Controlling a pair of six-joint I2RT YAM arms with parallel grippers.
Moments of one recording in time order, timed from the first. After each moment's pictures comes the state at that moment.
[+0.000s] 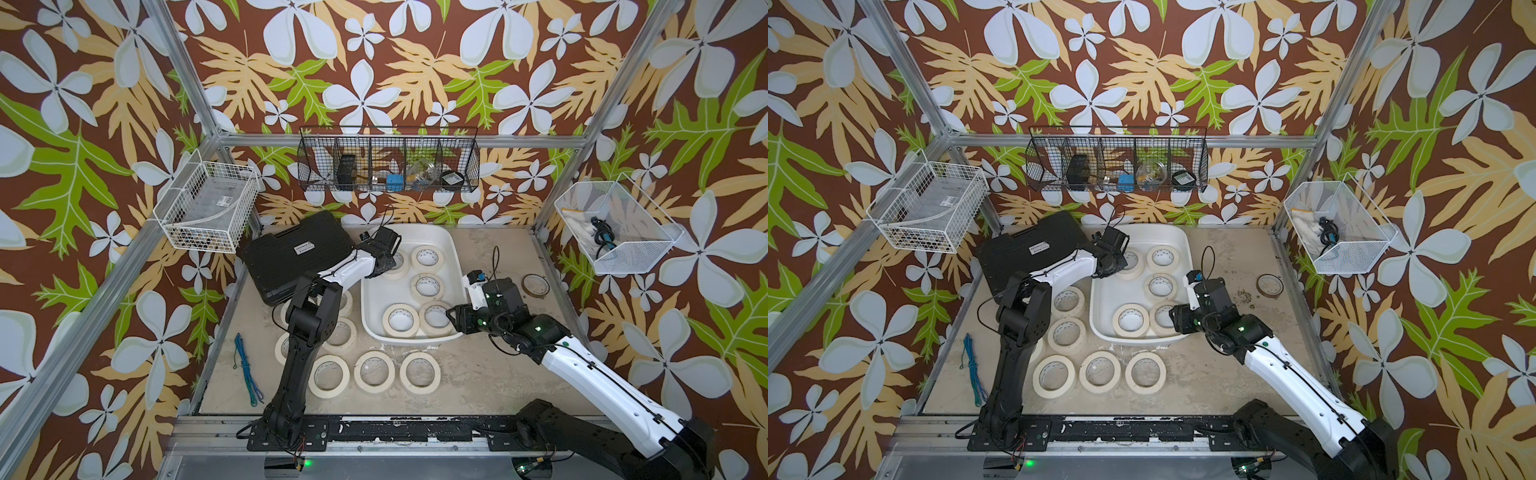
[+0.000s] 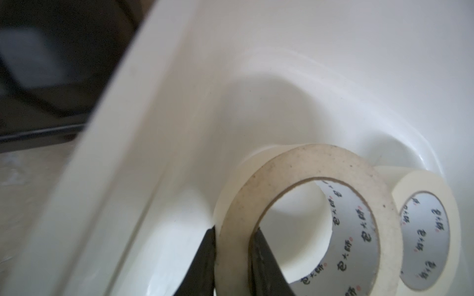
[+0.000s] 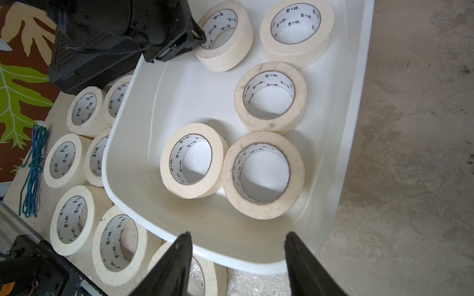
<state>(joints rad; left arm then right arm) -0.49 2.22 1.81 -0.58 -0.22 -0.89 0.52 1.03 0.84 -0.57 -0.07 0.35</state>
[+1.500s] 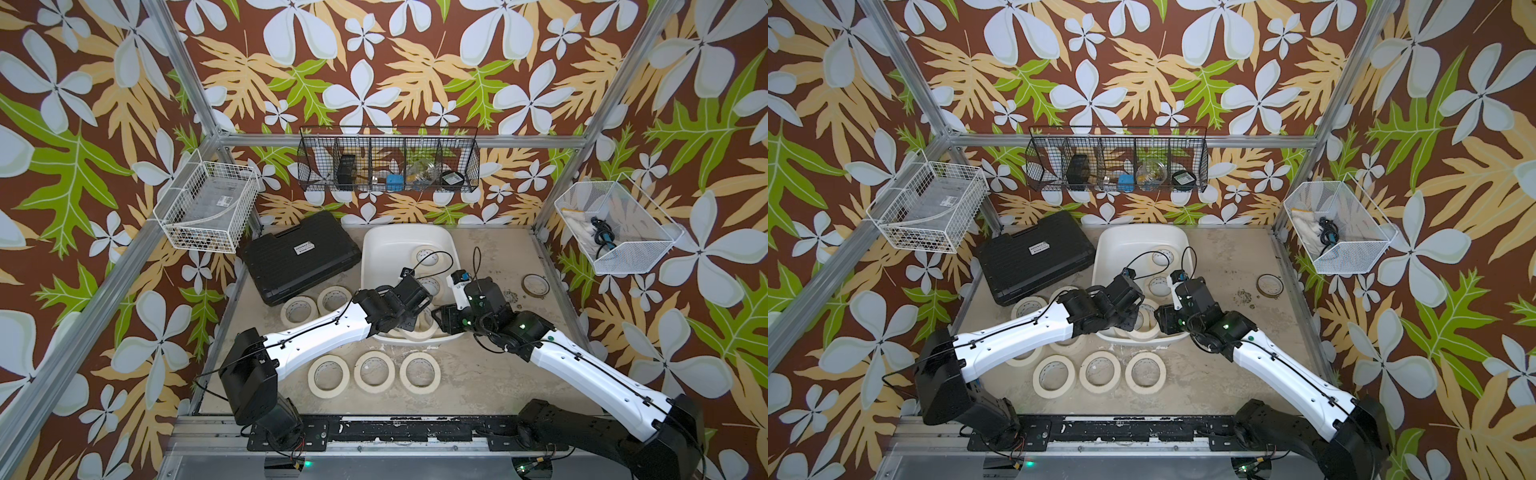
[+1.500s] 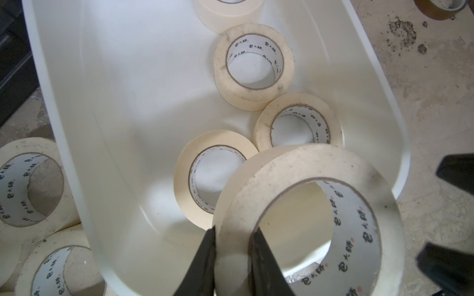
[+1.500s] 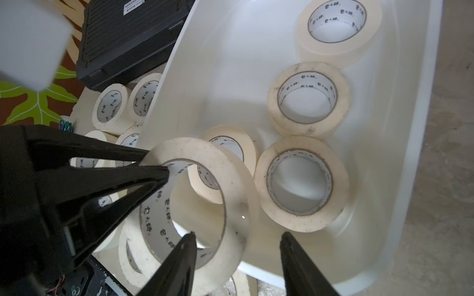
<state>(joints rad) -0.94 1.58 1.30 -0.72 -0.28 -0.53 0.66 1.13 0.90 -0.52 -0.01 0.43</state>
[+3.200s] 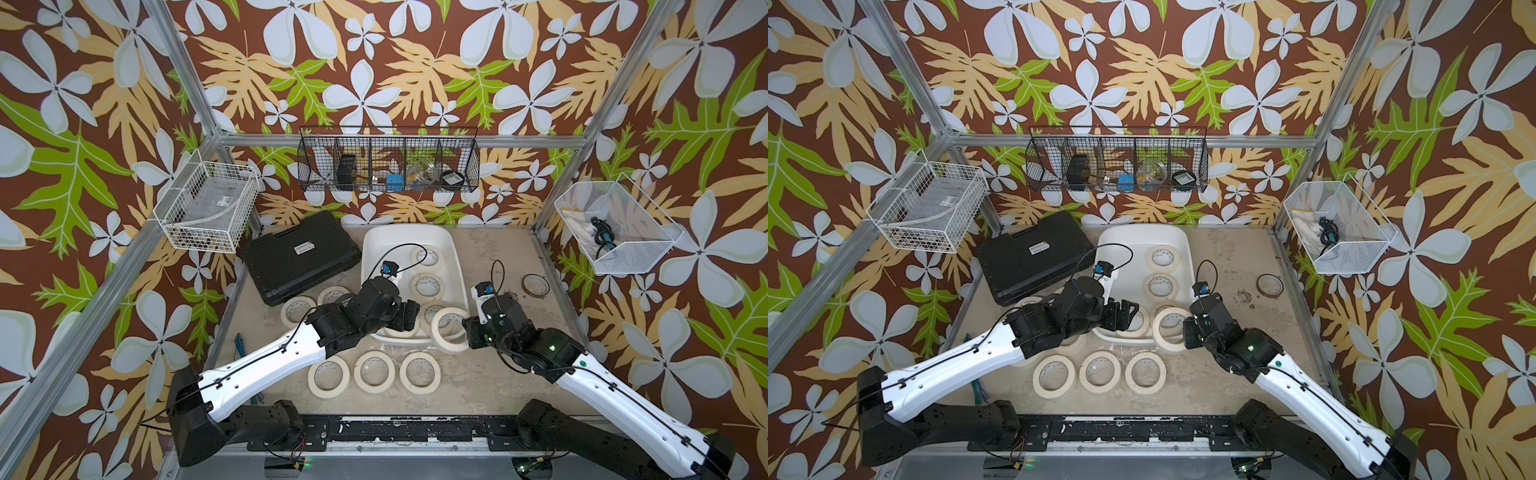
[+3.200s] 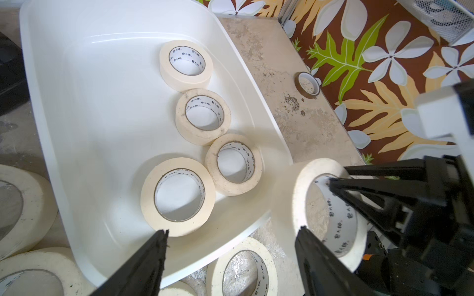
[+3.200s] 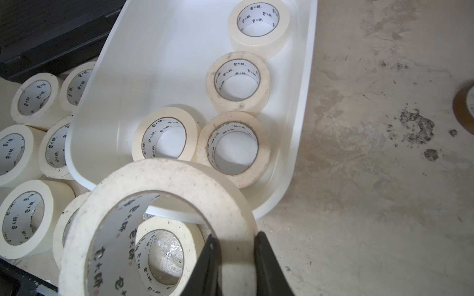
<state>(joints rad) -0.93 1.26 1.12 -0.51 -0.16 -0.57 0.68 0.87 0.83 -0.77 0.23 0.47</state>
